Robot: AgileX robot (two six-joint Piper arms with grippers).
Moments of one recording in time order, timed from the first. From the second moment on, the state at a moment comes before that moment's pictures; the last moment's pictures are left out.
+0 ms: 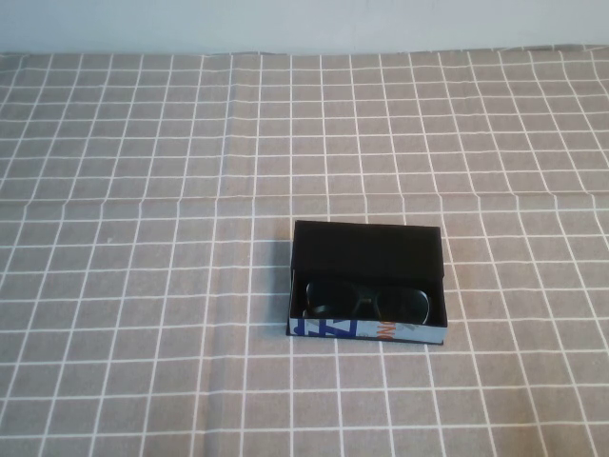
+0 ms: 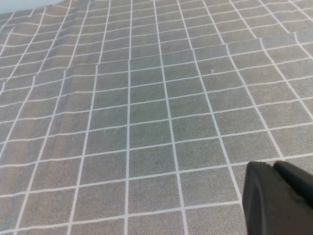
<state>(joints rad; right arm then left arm) -0.01 0.05 0.03 0.81 0.26 0.07 -0.06 -0.02 0.02 0.04 0.37 0.08</state>
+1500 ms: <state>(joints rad) 0.17 1.14 -1.14 0.58 1.16 -1.10 -0.06 -0.02 0.02 0.04 0.37 0.08</state>
